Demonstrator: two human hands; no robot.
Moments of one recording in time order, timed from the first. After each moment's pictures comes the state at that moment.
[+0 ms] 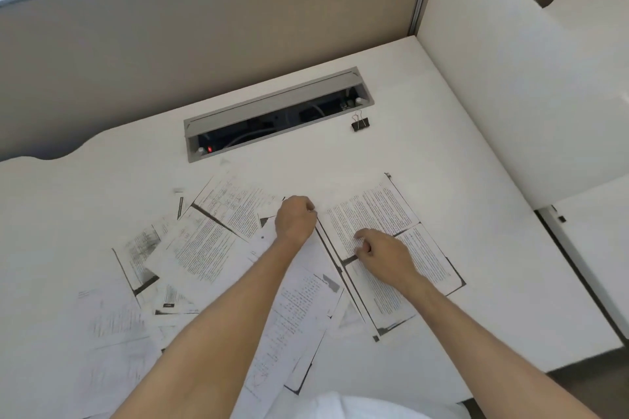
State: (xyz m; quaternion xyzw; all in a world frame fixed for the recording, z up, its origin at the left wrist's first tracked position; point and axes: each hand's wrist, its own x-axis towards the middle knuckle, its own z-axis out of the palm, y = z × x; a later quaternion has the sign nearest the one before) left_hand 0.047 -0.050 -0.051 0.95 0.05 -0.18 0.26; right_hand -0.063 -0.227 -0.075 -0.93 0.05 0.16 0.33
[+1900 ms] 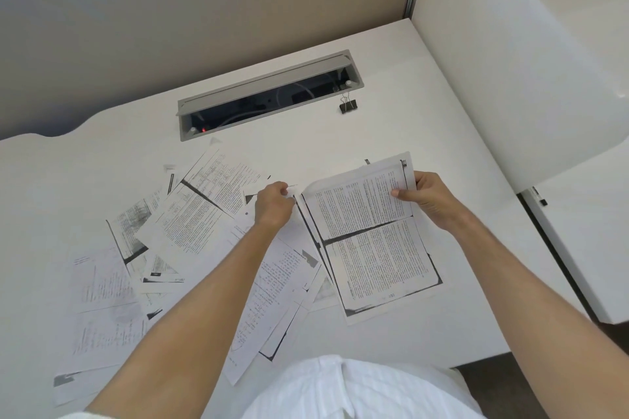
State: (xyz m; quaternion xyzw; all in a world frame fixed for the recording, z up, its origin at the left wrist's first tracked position) left_hand 0.023 -0.045 -0.057 0.92 0.15 -0.17 0.33; right_hand -0.033 -0.357 -0.053 -0.62 0.10 0.17 0.76
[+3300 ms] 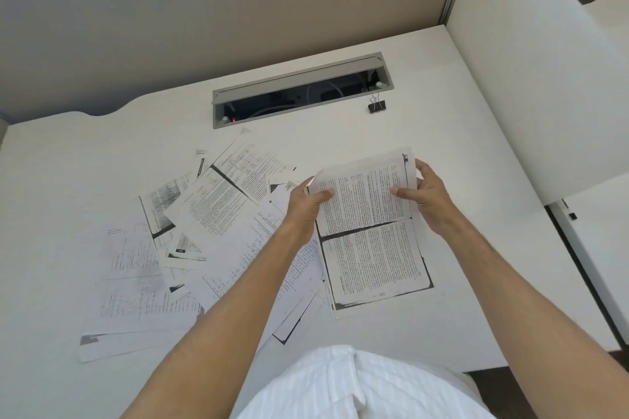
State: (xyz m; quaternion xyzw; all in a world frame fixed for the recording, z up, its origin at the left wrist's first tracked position) left_hand -0.026 -0.065 -0.016 0.60 0.20 -0.19 0.75; right_hand -0.032 -0.313 -0.050 -0.61 0.16 0.13 0.76
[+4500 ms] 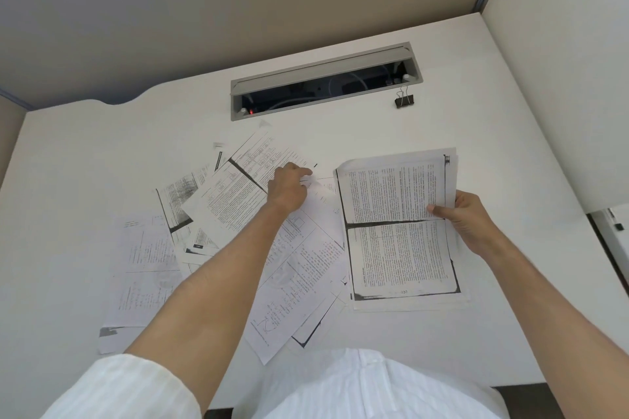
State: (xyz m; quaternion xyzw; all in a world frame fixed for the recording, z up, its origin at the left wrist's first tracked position) left_hand 0.039 0.025 -0.057 0.96 0.03 -0.17 0.21; right_hand -0.045 -0.316 -0.070 -0.65 0.18 0.16 0.72
